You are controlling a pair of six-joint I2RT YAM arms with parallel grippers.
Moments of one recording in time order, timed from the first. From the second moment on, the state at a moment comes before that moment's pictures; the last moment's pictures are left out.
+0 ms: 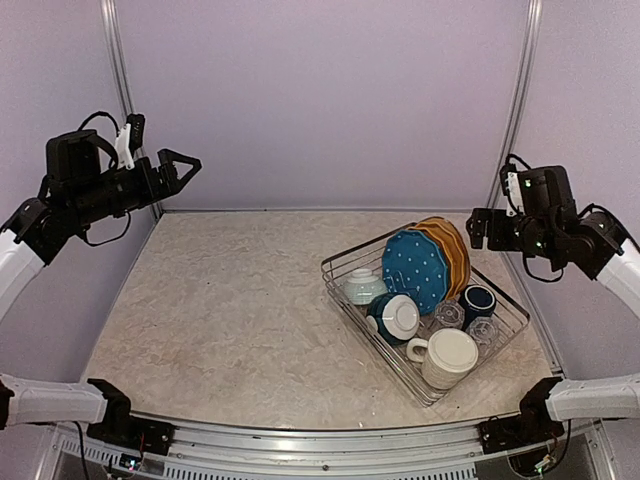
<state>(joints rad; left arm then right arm) -0.40 1.02 1.24 -0.43 0.15 -0.41 0.52 0.96 1.13 -0.71 0.43 0.33</state>
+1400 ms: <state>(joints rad) -0.41 1.07 1.28 -0.44 0.20 -0.39 0.74 1.57 1.33 -0.88 0.54 0.36</state>
